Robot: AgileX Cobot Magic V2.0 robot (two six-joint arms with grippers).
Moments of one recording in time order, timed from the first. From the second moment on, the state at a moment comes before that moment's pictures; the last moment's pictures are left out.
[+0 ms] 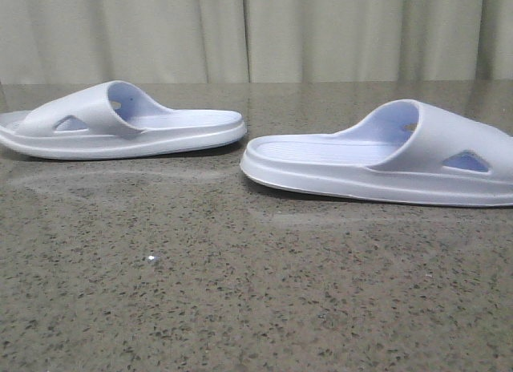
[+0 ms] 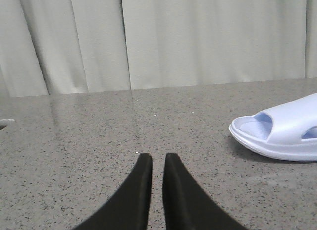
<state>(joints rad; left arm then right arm) 0.05 0.00 0.00 0.01 0.04 0.08 -0.01 -0.01 0.01 0.13 0.17 -0.22</state>
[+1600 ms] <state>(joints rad) 0.05 0.61 -0.51 -0.32 0.50 0.09 -0.01 0.91 -0.57 0.50 0.54 -0.23</state>
